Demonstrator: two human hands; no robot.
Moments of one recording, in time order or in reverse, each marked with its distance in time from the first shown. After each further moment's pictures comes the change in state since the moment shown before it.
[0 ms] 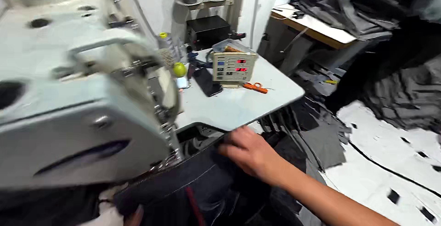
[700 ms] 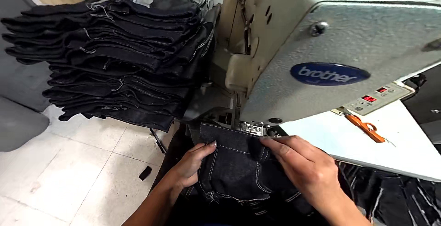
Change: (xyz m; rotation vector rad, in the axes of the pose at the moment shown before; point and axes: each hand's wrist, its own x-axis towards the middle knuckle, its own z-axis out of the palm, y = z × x) left_hand 0.005 0.012 0.000 -0.164 -0.007 -0.263; right_hand 0.058 -0.049 0.034 0.129 0.119 -0.168
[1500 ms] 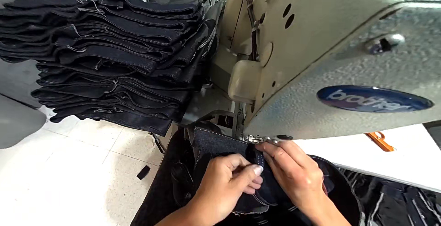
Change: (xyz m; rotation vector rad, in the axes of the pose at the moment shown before) left_hand 0.003 0.002 0.074 0.491 0.057 0.246; right_hand 0.005 0.005 0.034 0.031 0.065 0.023
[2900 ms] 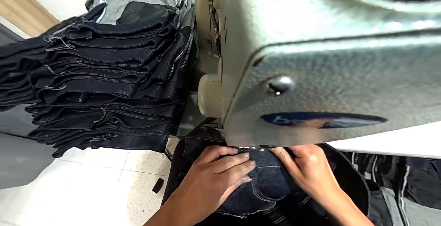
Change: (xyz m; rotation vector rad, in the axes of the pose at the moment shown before) left_hand 0.028 -0.006 -0.048 1.049 -0.078 0.885; right_hand -0.015 0.025 -0.006 0.056 -0.010 0.330
